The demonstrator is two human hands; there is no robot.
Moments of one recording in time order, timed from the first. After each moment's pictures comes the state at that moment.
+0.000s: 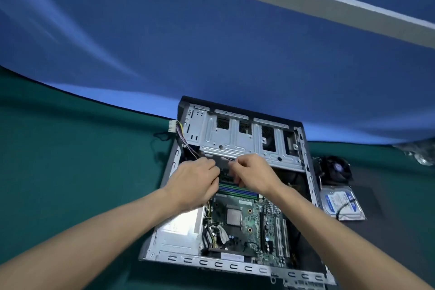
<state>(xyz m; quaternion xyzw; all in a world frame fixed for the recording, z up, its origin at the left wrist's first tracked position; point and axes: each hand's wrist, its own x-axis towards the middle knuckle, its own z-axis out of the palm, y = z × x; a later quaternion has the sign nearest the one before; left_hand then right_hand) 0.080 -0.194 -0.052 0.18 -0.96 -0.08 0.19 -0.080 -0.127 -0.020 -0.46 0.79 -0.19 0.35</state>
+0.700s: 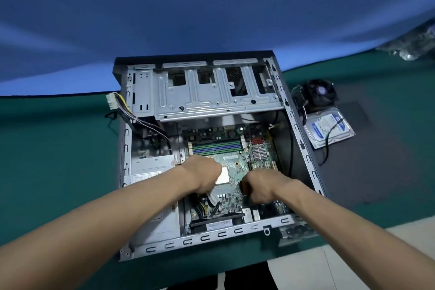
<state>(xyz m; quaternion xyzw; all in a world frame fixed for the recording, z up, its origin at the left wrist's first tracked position) 0.003 -0.158 -0.111 0.05 -0.94 -0.10 -0.33 -0.106 -0.026 -0.111 -0.46 0.75 0.17 0.45</state>
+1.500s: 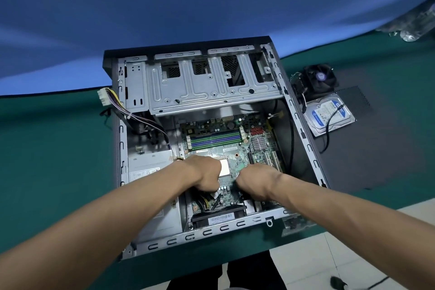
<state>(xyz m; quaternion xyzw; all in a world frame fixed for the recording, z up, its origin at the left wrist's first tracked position) 0.000 -0.154 -0.113 0.10 -0.88 -0.18 -0.42 -0.089 -0.035 -0.111 -0.63 0.63 0.29 0.36</state>
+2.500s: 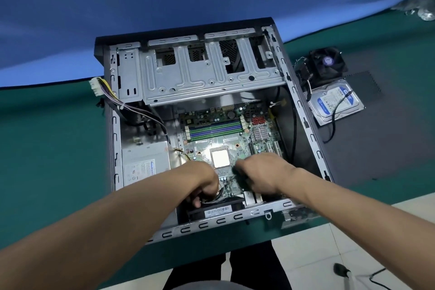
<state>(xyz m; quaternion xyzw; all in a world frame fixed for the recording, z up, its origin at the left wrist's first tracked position) 0.007 -0.126 -0.139 0.28 -0.68 -0.22 -0.65 -0.097 -0.020 -0.103 -0.59 0.70 0.16 0.37</state>
